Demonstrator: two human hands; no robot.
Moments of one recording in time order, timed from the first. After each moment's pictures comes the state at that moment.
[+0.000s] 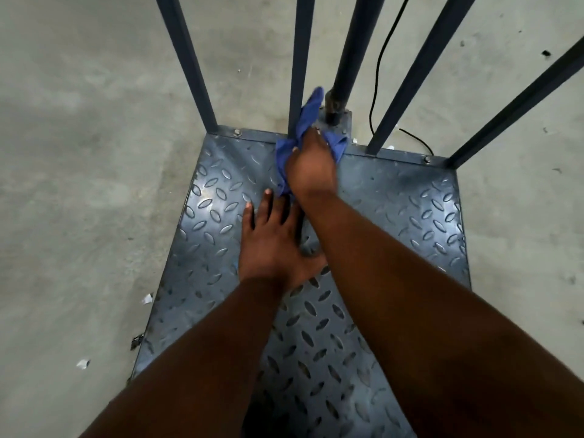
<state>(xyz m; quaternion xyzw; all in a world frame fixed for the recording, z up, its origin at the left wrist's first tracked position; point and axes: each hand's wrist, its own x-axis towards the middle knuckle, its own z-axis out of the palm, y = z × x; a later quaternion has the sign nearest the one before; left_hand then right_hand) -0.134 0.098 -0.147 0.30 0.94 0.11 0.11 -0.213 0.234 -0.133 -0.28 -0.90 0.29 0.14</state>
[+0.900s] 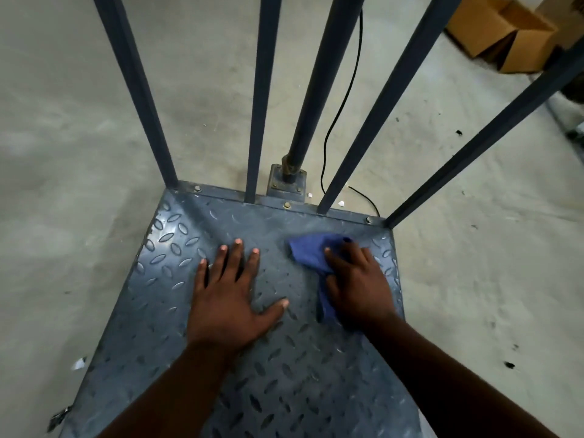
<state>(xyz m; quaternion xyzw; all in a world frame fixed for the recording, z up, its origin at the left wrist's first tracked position) -0.135 0.098 -0.153 0.29 0.94 0.14 0.07 -0.036 0.341 -0.122 -0.17 -0.98 0.07 -0.03</state>
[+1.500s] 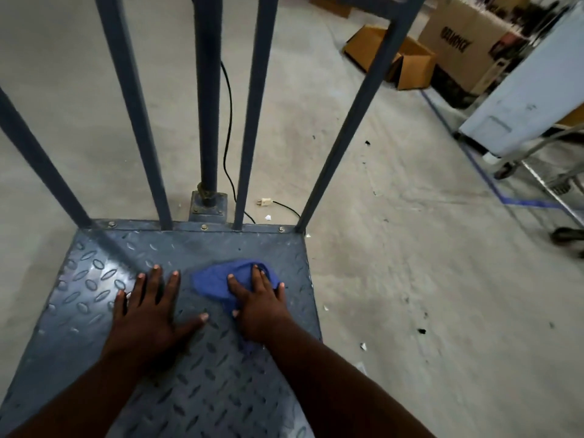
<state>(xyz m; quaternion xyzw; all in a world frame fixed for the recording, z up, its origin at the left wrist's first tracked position) -0.135 0.103 -0.135 0.29 0.94 0.06 0.18 -0.019 0.305 -0.105 -0.20 -0.94 0.18 -0.21</state>
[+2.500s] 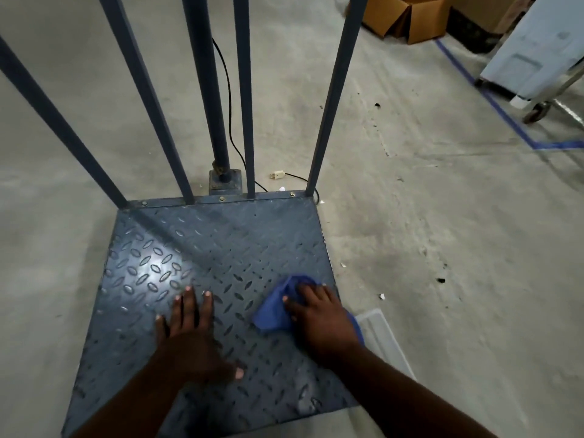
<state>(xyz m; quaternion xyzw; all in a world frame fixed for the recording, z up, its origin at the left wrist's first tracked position) -0.039 0.062 -0.089 0.27 0.88 -0.07 0.39 0.139 0.281 -0.111 -0.14 -0.98 0.10 -0.05</state>
